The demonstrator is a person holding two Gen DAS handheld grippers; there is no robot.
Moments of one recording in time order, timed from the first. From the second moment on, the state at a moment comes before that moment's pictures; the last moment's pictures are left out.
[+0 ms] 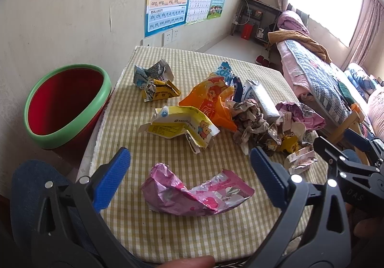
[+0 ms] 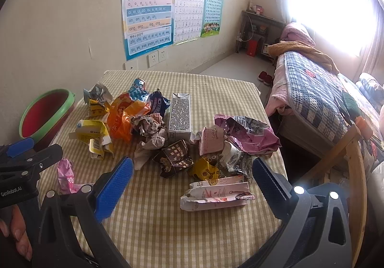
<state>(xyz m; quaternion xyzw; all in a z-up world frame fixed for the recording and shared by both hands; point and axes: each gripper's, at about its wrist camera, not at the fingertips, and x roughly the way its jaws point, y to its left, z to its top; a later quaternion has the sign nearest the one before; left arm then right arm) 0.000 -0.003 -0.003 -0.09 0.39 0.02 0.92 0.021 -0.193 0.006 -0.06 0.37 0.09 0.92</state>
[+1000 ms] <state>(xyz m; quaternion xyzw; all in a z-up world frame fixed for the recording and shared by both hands) 0.004 -0.011 -0.007 -0.07 0.41 0.01 0.91 0.021 -0.189 0.003 -0.07 0.37 0.10 0.92</state>
